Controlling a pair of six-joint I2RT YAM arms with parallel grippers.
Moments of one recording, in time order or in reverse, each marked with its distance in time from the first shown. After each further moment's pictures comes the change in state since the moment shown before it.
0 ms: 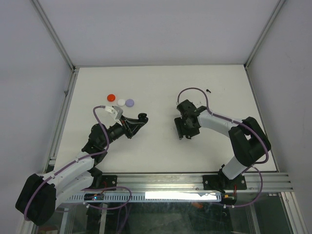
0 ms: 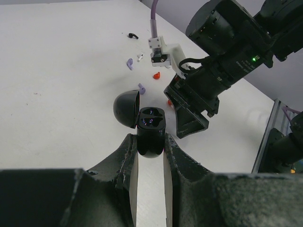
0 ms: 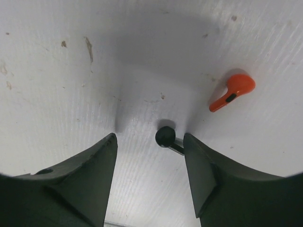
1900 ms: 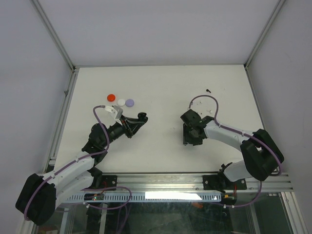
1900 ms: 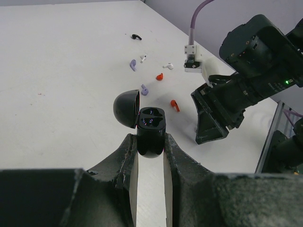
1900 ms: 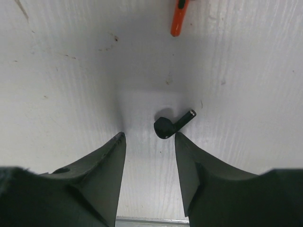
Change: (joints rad) left arm 0.000 0.005 0.006 -0.005 -0.011 0.005; right arm 0.060 -0.196 -0.193 -0.026 0.119 0.329
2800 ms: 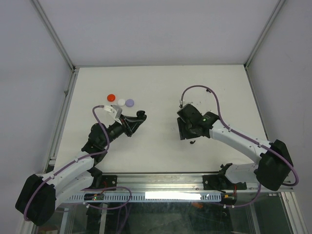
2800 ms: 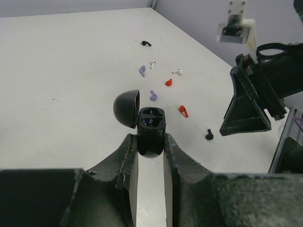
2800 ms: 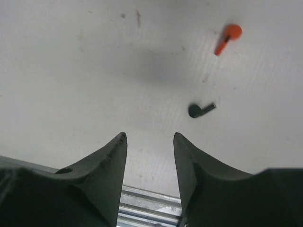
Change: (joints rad) left arm 0.000 -0.007 0.008 -0.005 -0.051 0.029; right arm 0.131 -0.145 0.208 -0.112 0.035 -0.143
